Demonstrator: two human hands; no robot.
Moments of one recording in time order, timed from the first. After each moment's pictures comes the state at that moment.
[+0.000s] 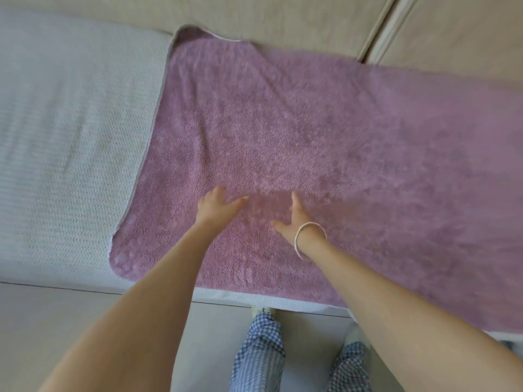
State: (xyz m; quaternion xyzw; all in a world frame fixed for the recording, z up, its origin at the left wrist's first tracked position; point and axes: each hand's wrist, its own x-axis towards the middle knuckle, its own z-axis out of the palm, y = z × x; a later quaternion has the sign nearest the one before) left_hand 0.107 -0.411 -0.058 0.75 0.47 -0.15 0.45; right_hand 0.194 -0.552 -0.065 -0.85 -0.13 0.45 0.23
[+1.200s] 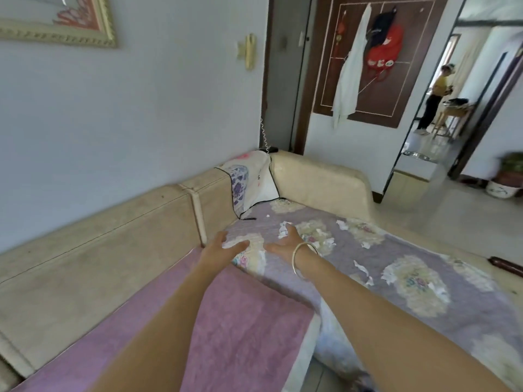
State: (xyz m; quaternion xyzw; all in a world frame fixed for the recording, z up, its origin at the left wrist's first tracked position) left_hand 0.470 -0.950 0.351 0.82 -0.08 -0.14 0.56; right_hand 0.428 -1.106 0.367 -0.83 0.22 0.03 0.50
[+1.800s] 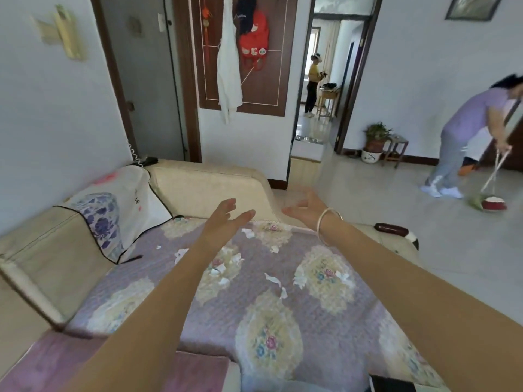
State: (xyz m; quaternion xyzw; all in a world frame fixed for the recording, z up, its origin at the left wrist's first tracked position) left_hand 0.551 -1.339 0.388 0.73 -0.29 -0.22 0.58; right_hand 0.421 -1.473 0.425 -0.78 0.36 -0.18 0.49
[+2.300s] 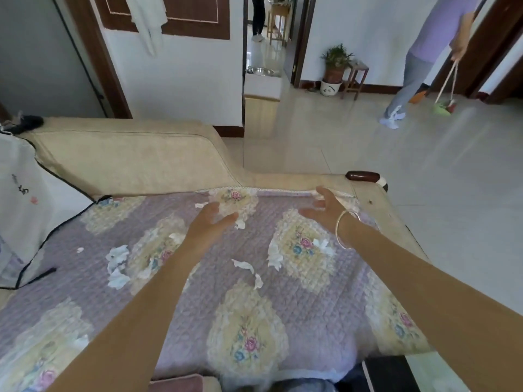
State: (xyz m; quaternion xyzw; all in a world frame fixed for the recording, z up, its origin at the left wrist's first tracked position) left_hand 0.657 -1.535 0.254 0.74 -0.30 -0.35 0.49; right_hand 0.457 -1.669 0.305 -0.70 0.52 -0.13 0.48
